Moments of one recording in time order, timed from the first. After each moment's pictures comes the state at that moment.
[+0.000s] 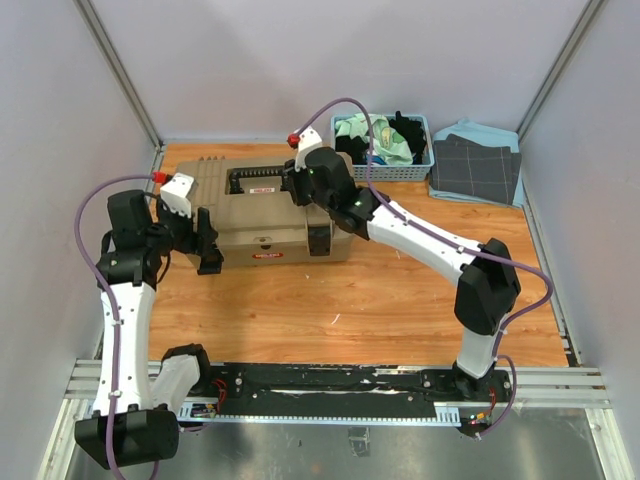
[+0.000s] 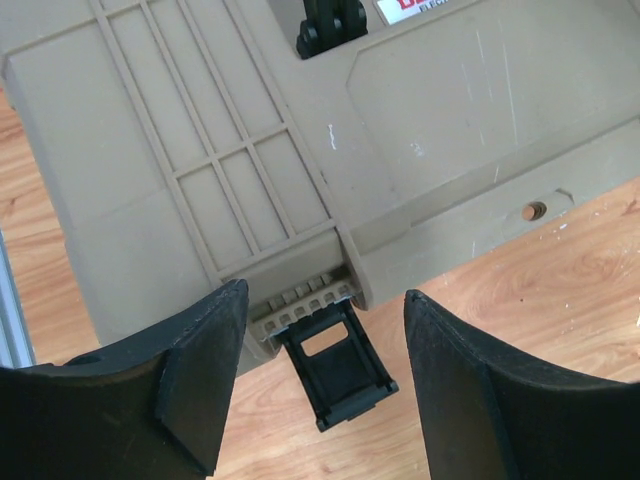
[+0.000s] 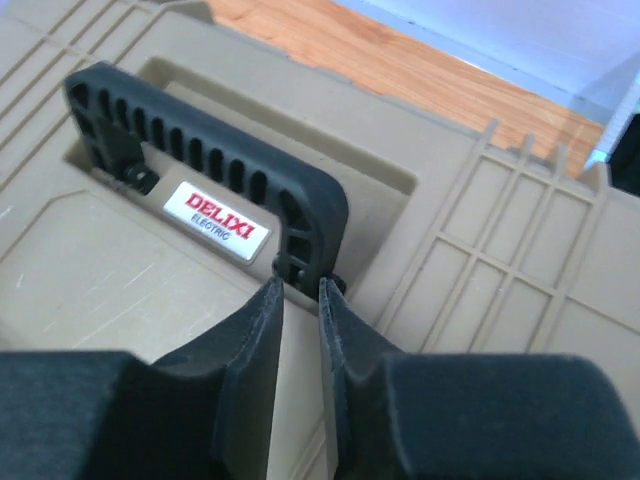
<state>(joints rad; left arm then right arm) 0.18 0.89 1.00 -0.71 0.48 0.30 0.85 1.81 1.61 -0.11 0.22 0.17</state>
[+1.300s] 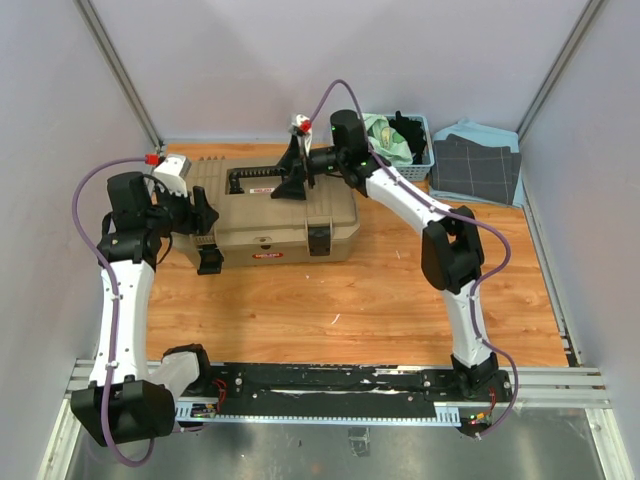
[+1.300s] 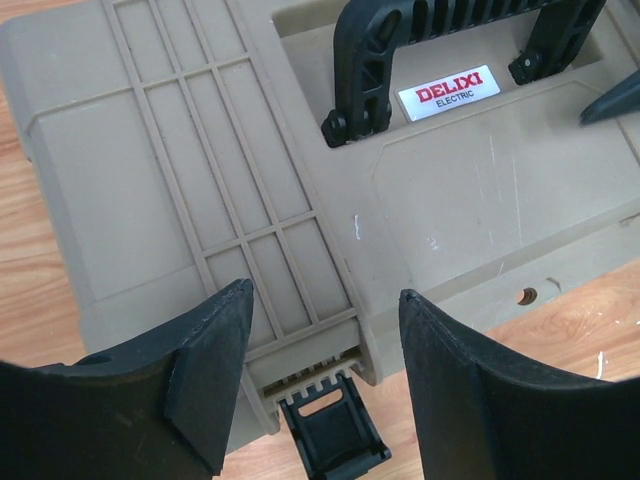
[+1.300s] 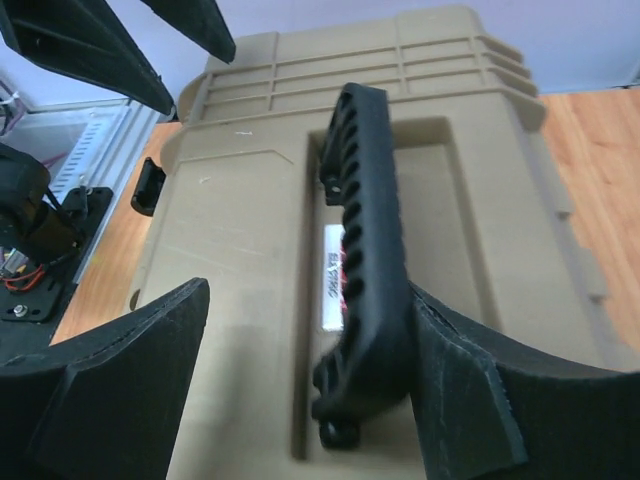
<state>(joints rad) 0.18 1.02 1.07 -0.60 0.49 0.15 0.57 2.16 1.94 0.02 -1.11 -0.06</state>
